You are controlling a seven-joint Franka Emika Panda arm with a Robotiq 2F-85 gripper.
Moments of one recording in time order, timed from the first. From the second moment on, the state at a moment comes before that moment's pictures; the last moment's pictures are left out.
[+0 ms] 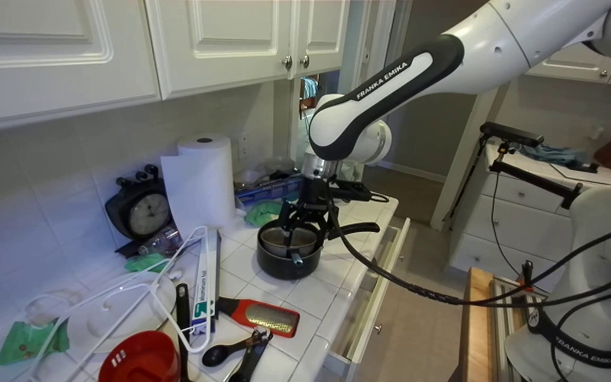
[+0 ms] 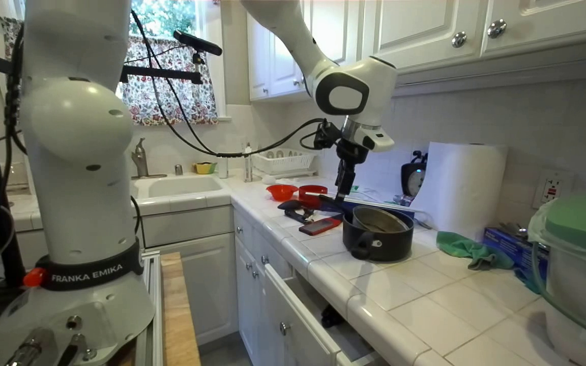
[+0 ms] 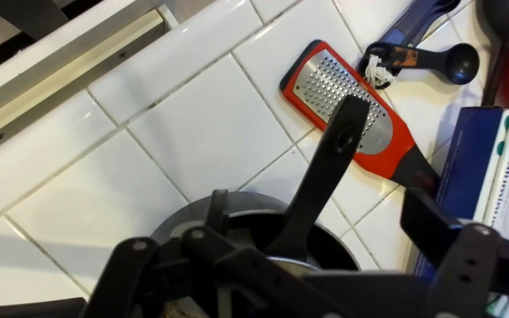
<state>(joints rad) 0.30 0.20 -0.24 -2.18 0.53 2.31 0.28</state>
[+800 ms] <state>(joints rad) 0.13 0.32 -0.04 -2.05 0.41 2.27 0.34</state>
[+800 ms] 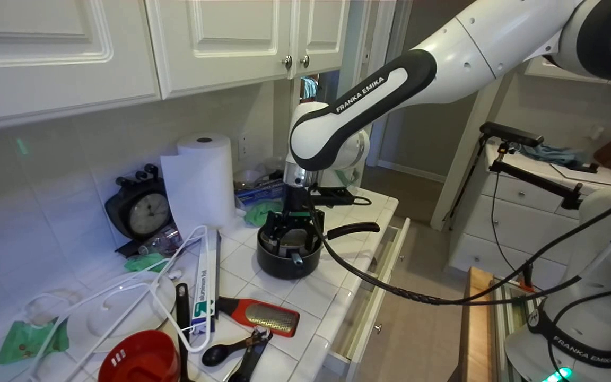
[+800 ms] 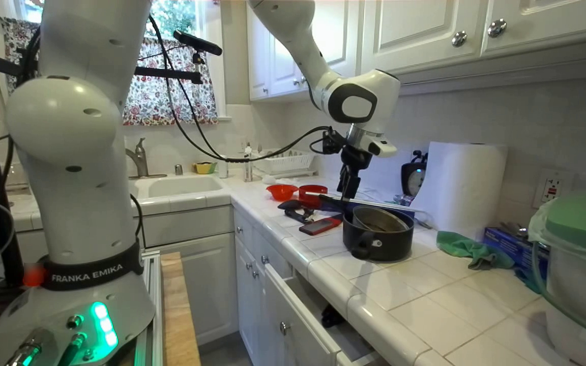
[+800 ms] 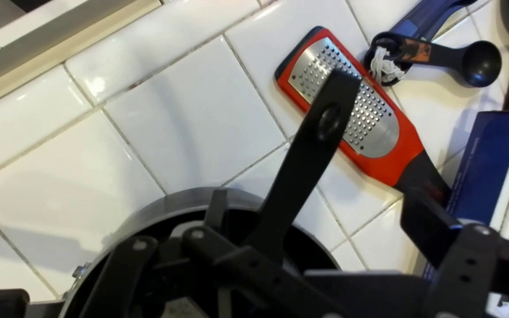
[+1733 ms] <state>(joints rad) 0.12 0.33 -0.03 -2.05 0.34 2.26 0.45</state>
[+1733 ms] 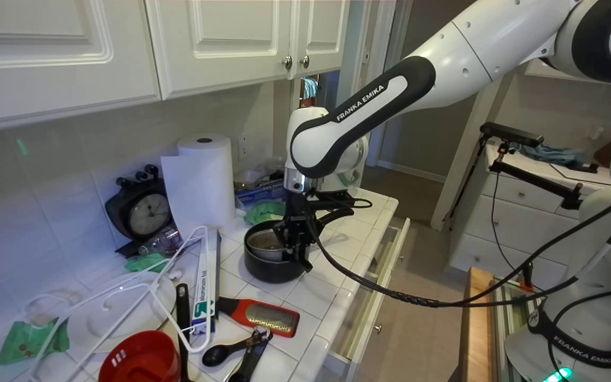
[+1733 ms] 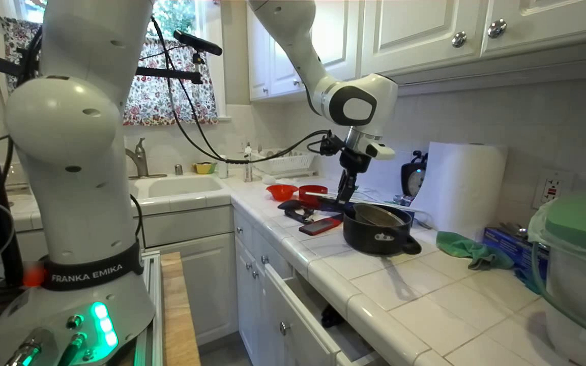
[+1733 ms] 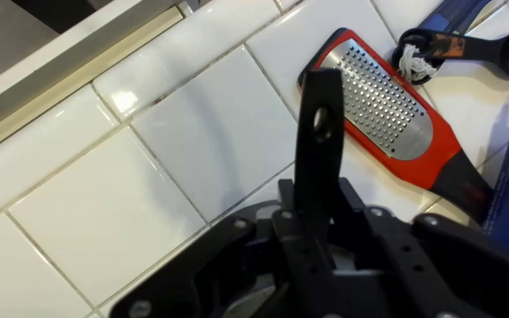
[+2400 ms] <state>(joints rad) 0.12 0.33 -0.05 -2.04 0.29 2.27 0.52</state>
